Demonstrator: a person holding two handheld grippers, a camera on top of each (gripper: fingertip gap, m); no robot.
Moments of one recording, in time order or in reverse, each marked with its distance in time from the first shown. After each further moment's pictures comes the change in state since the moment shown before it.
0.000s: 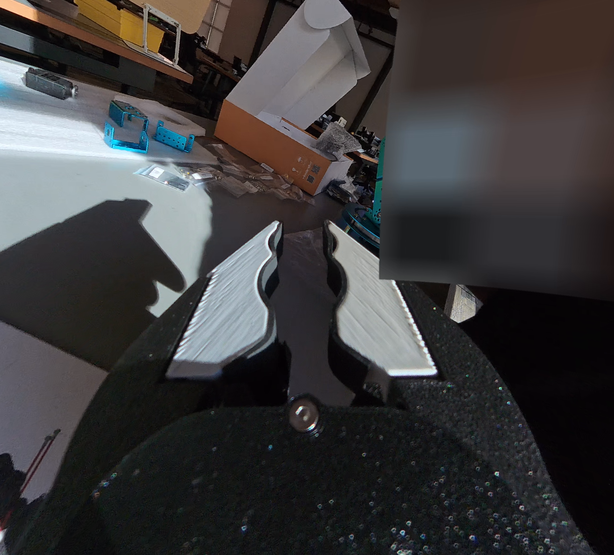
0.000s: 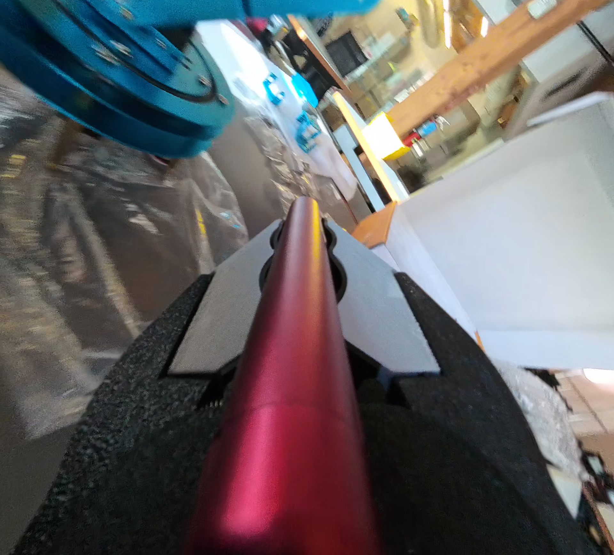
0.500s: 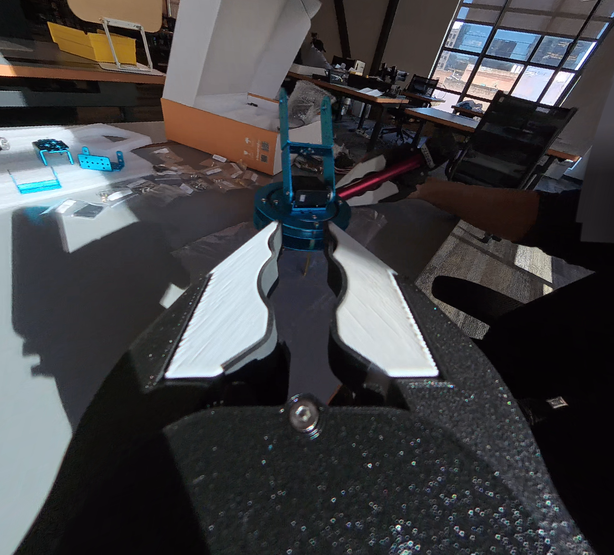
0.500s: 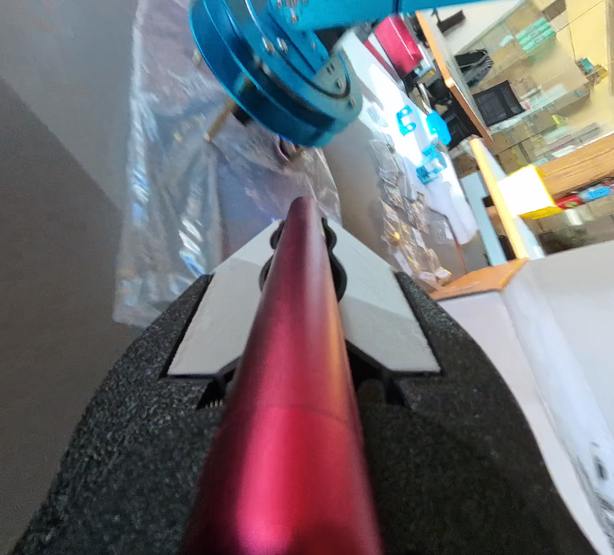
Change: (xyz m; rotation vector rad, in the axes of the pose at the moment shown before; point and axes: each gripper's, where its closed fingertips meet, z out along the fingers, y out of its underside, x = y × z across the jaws) left arm 0.142 0.040 0.044 -0.122 -0.056 0.289; right arm -0.054 0.010 -0.008 0.127 -0.443 -0.026
